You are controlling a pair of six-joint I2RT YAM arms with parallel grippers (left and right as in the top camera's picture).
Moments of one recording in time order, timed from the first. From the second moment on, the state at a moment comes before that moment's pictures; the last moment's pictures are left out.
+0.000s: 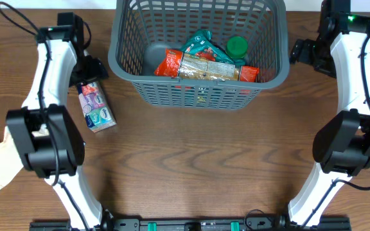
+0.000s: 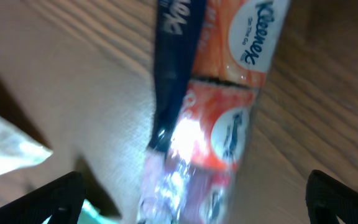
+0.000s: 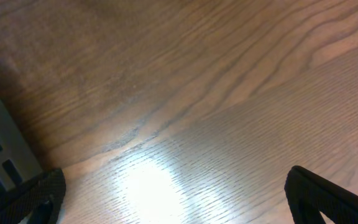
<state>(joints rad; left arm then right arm) 0.09 2.09 1.78 -1.18 -0.15 -0.40 -0.15 2.08 2.00 -1.25 0.15 0.29</state>
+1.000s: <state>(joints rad) 0.09 2.26 1.78 -1.09 -0.06 -0.30 -0.19 2.08 2.00 -1.25 0.15 0.25</state>
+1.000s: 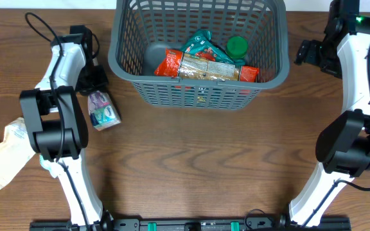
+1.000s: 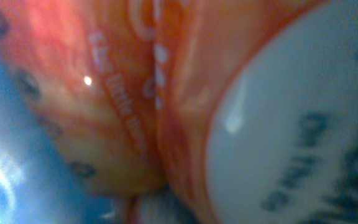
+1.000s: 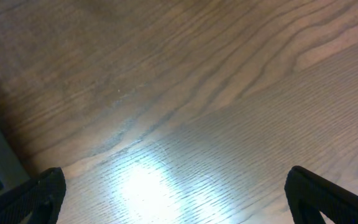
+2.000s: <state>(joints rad) -0.08 1.41 1.78 -0.61 0.20 0.09 -0.19 2.08 2.00 -1.27 0.15 0.24</state>
